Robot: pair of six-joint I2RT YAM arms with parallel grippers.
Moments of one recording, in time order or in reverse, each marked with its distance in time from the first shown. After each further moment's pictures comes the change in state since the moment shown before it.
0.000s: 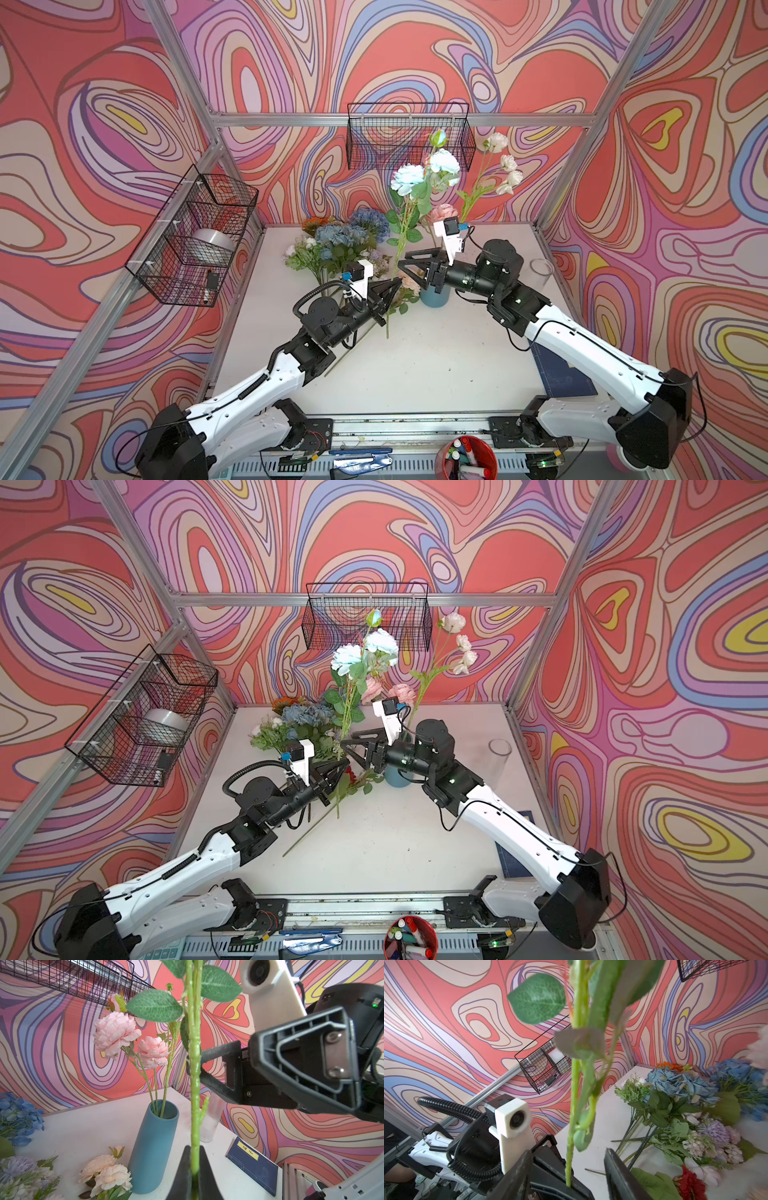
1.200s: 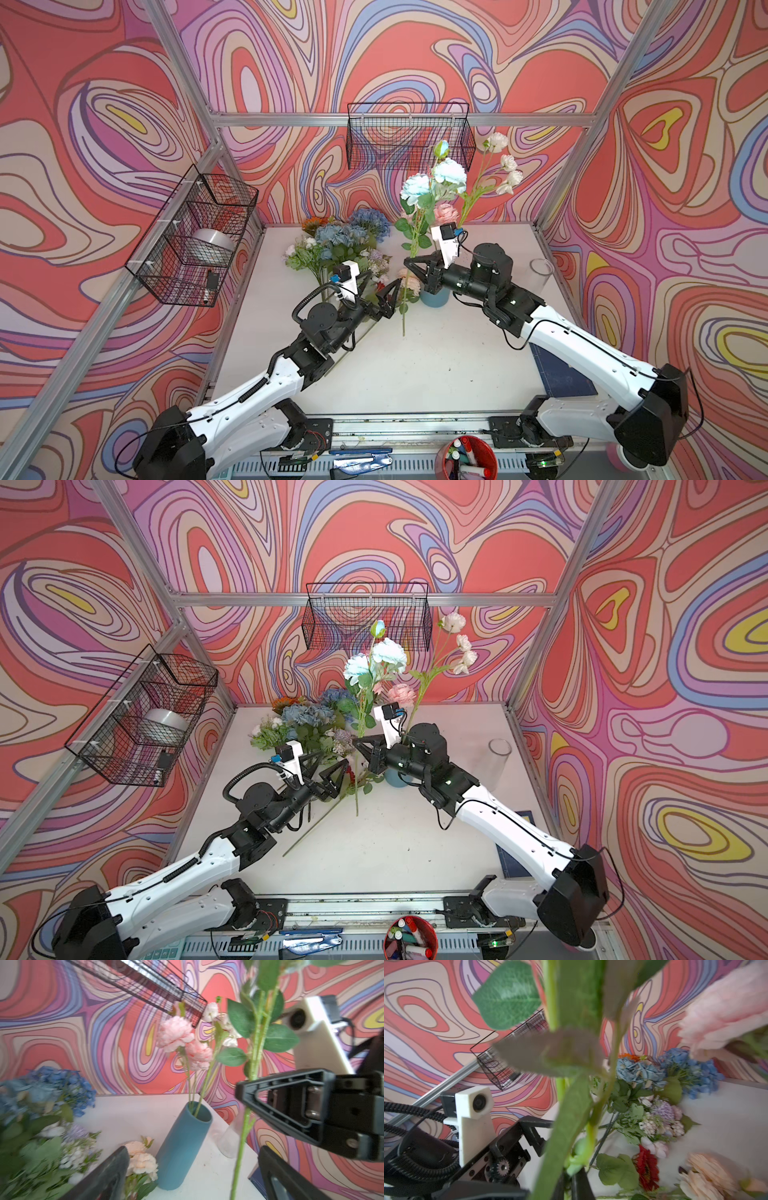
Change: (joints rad) left arm 0.031 -0.050 -0.101 0.019 -0.288 -0.111; right arm 0.006 -0.036 -0.045 -0.145 0.257 -0.143
